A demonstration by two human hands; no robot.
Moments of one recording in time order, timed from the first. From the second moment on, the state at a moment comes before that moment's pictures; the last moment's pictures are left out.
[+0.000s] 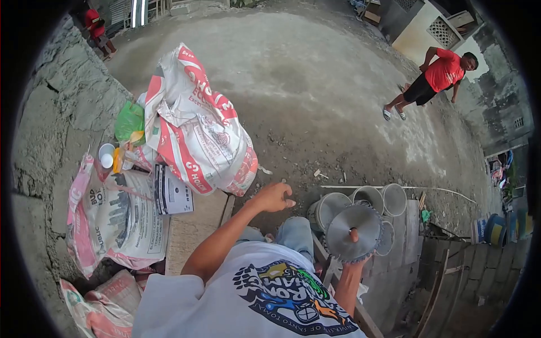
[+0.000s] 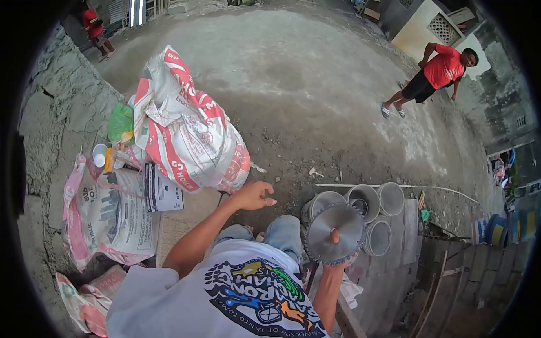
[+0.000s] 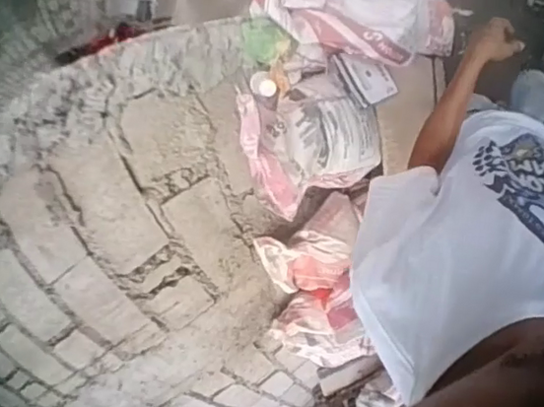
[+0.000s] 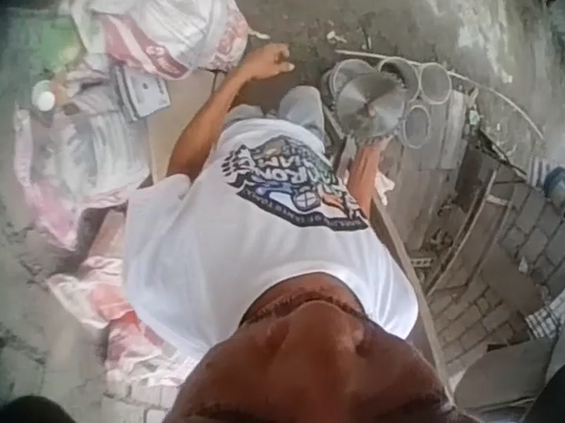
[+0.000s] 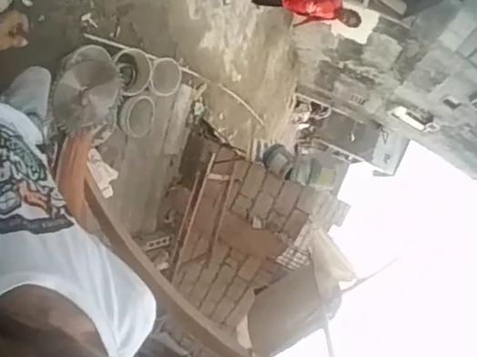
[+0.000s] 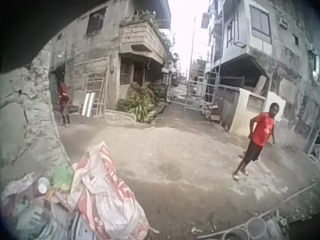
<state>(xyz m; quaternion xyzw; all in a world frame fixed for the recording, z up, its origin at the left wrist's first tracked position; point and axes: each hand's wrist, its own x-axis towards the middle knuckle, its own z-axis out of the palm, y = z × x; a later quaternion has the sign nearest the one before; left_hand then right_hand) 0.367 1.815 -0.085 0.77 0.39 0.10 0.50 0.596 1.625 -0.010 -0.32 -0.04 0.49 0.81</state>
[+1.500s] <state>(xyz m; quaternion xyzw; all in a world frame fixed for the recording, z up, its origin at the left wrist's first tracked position) -0.021 2.829 -0.441 0.12 0.79 0.27 0.53 0.453 3.261 -0.447 -0.67 -0.69 0.27 0.05</state>
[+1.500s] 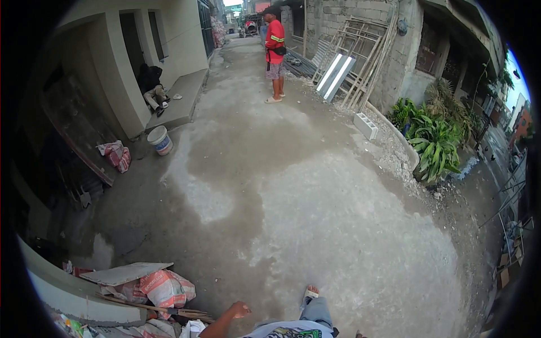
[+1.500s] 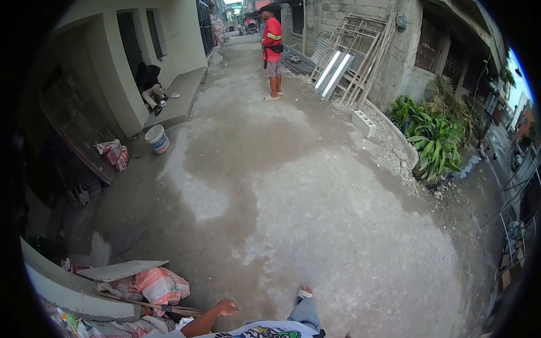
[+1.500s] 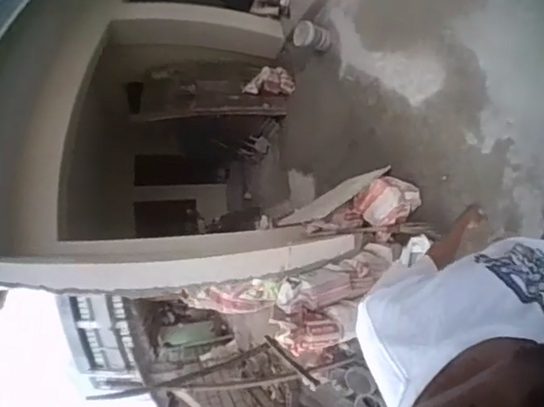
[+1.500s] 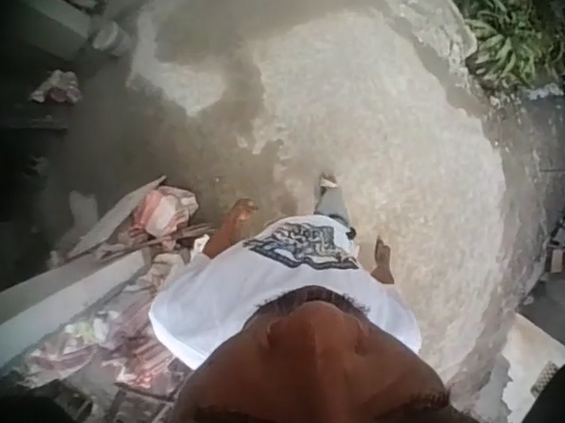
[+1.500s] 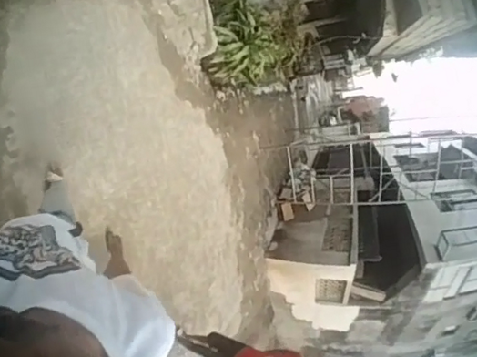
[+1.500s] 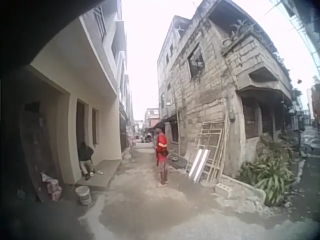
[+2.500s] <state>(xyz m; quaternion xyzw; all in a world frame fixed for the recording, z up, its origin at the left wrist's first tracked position) -1.077 3.224 -0.386 0.04 0.82 0.53 0.22 -0.693 3.667 -0.378 -0.59 -0.69 0.28 -0.32</state>
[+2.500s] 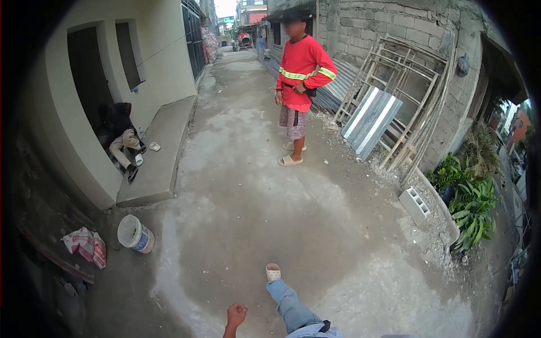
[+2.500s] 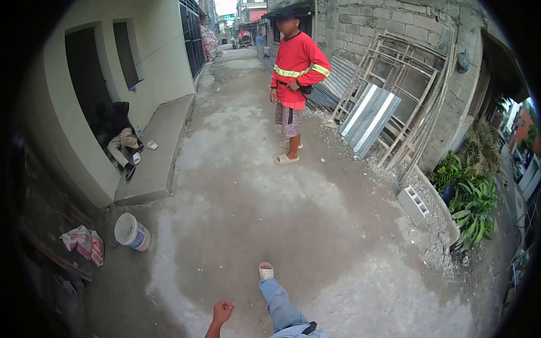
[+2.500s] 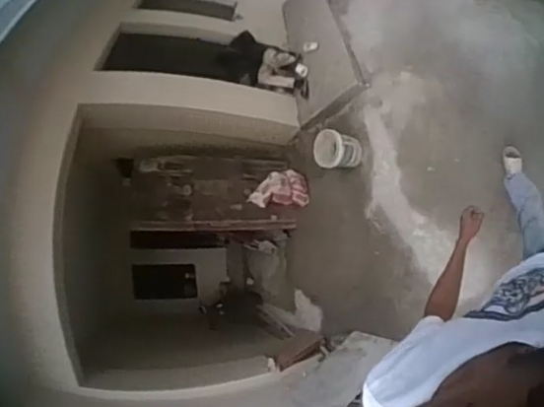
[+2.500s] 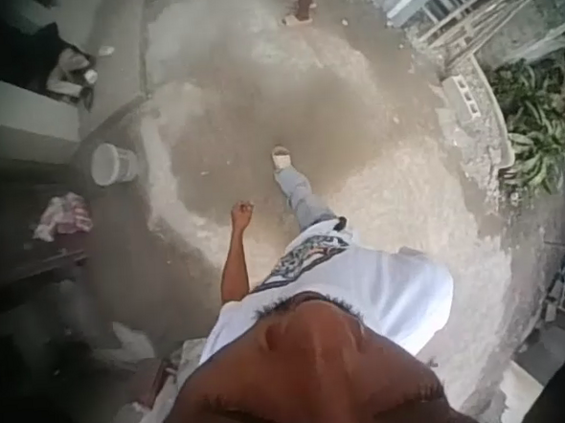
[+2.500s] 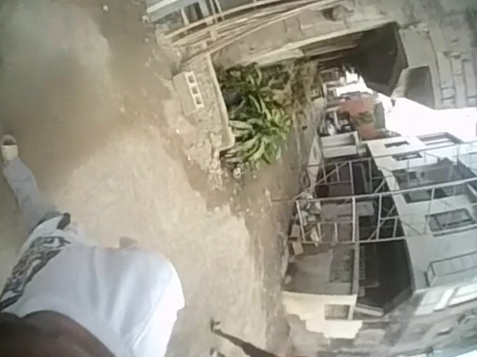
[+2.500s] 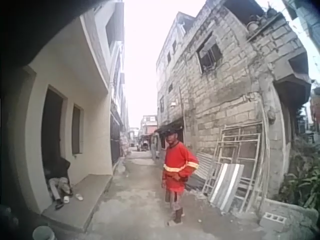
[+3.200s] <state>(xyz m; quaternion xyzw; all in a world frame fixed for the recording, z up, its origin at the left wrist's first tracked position) -1.848 3.336 -0.441 0.11 0.81 0.22 0.53 -1.866 3.842 -0.240 -0.20 -0.84 0.50 0.02</state>
